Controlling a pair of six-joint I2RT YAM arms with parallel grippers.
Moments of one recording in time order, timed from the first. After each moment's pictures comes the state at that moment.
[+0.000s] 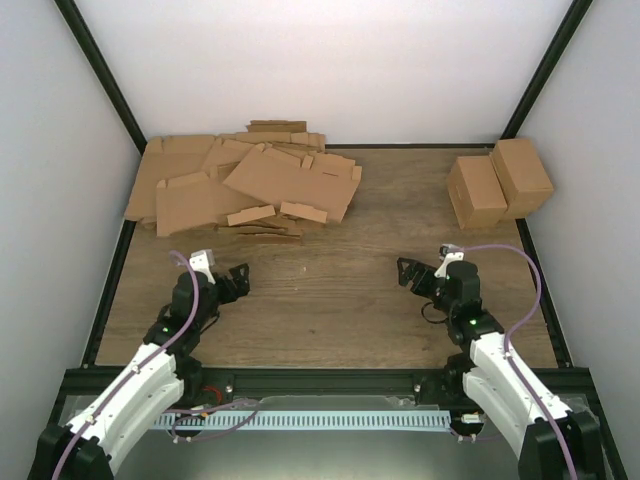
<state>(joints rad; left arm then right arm) -0.38 0.61 0.19 -0.06 -0.08 -0.60 0.21 0.71 0.21 0.02 -0.16 0.59</state>
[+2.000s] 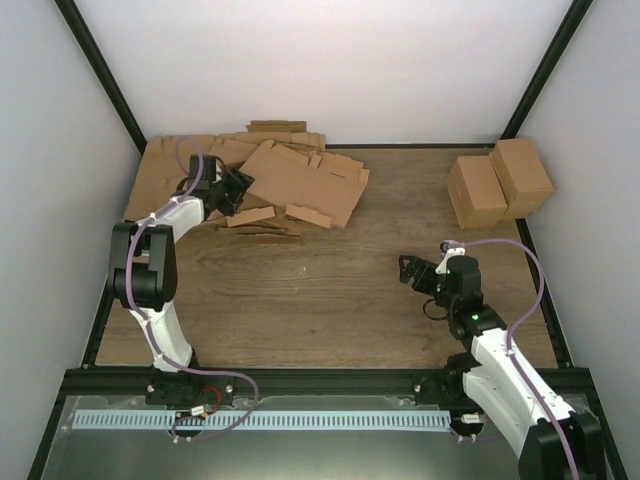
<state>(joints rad) -0.07 1.88 1.26 -0.10 0.35 -1.01 0.21 0.72 0.27 -0.07 -0.13 0.56</state>
